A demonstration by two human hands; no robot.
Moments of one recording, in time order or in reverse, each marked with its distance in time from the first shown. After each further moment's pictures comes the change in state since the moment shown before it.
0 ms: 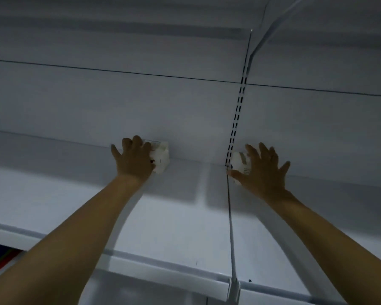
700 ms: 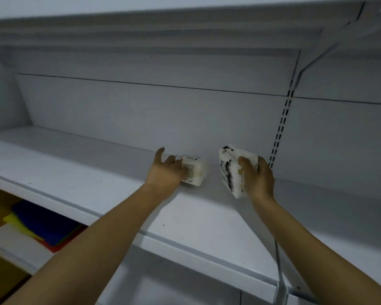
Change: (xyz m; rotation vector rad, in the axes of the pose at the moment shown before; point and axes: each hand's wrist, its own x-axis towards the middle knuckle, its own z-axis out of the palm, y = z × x) left_hand -0.044 -0.056 -0.038 0.368 0.167 0.525; right_hand -0.031 -0.126 0.010 1.081 0.096 0.209
